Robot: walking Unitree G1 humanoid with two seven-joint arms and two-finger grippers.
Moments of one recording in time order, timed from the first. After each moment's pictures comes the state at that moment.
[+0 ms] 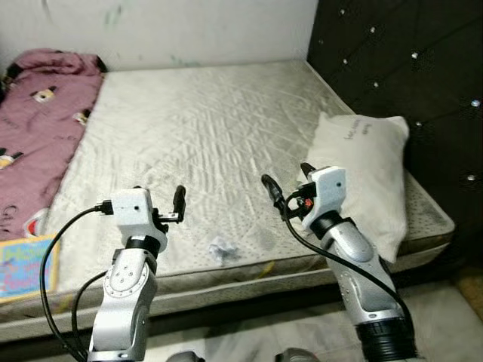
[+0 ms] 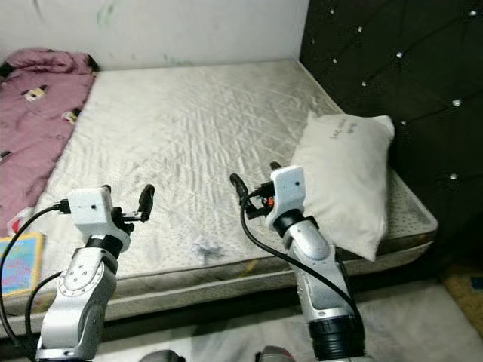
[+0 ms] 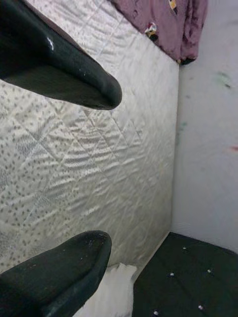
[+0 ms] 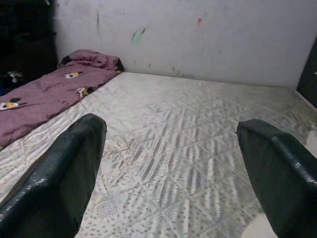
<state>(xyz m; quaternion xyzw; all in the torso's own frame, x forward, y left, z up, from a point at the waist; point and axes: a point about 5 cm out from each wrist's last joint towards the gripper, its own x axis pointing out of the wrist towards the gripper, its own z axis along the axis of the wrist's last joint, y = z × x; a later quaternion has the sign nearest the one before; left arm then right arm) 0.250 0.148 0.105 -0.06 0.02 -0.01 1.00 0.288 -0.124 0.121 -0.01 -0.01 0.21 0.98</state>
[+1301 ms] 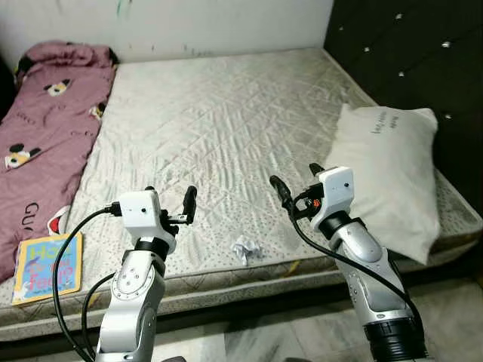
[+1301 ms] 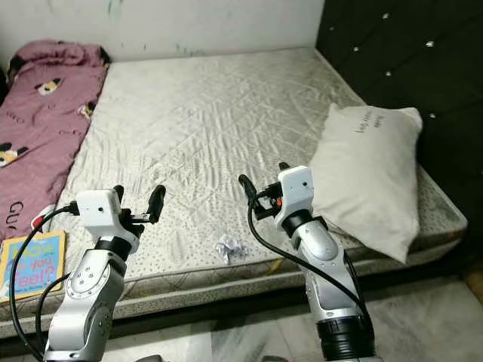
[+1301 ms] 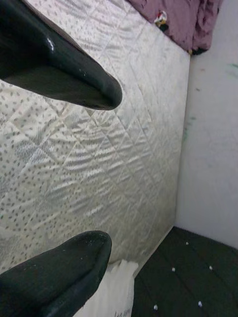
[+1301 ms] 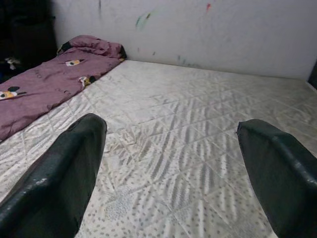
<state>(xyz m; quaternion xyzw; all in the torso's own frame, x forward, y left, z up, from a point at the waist) 0.249 0.142 0.104 -0.08 0.01 -0.04 1.00 0.287 -0.133 0.119 -0.02 -0.01 0.20 0.98</state>
